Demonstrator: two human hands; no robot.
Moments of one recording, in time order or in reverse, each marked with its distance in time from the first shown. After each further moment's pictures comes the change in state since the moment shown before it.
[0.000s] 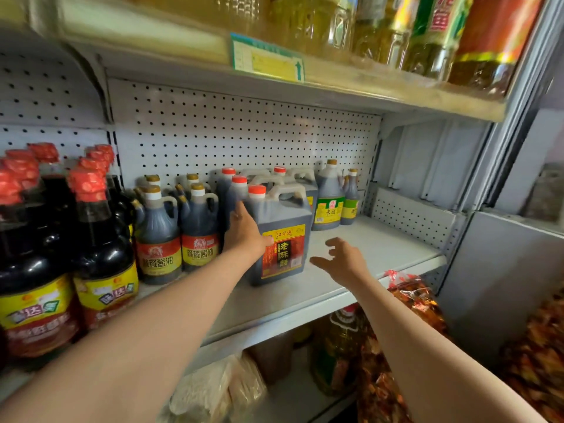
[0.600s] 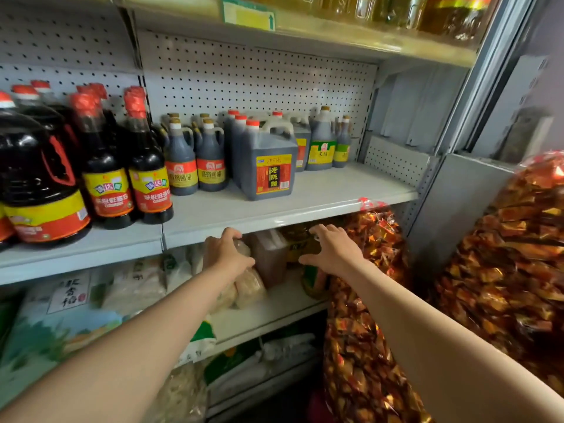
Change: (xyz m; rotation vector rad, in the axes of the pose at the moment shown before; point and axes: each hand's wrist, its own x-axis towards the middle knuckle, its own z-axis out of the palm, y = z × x) left_hand -0.278 -0.043 -0.012 0.039 -0.098 -0.256; right_hand -0.229 0.036 -0.049 -0.335 -0.217 -0.225
